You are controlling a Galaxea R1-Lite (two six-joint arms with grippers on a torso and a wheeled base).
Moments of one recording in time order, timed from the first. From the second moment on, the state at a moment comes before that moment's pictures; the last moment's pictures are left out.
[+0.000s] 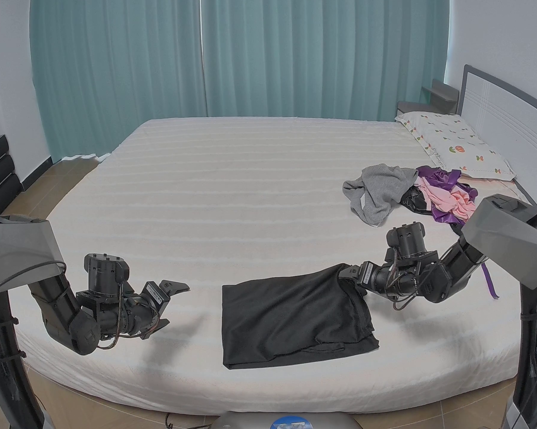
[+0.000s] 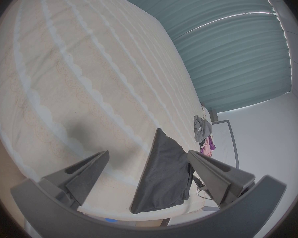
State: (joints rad) left arm -0.17 2.14 -0.49 -1.00 -0.28 -1.05; right arm 0.31 2.36 -1.07 -0.54 0.11 0.63
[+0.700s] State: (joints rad) left arm -0.17 2.14 -0.49 -1.00 -0.28 -1.05; right arm 0.33 2.29 -0.54 -1.08 0.30 0.60
